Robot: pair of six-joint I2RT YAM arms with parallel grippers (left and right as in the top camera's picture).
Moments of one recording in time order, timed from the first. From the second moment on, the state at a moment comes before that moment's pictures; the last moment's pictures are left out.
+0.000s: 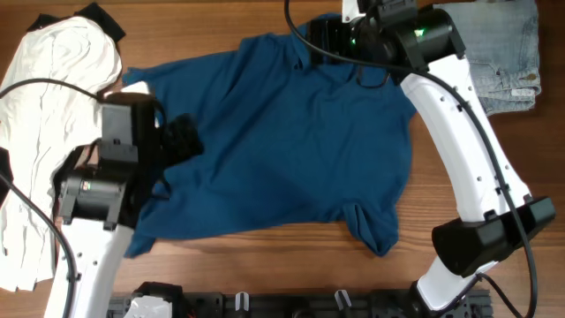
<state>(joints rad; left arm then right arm) -0.15 1.10 1.14 -0.92 -0.09 -0.45 0.38 1.86 2.04 -1.02 -0.01 0.14</state>
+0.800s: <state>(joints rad) -0.12 1.64 1.15 -0.32 -0.25 -0.39 0.32 2.28 2.04 -0.40 -0.07 0.08</state>
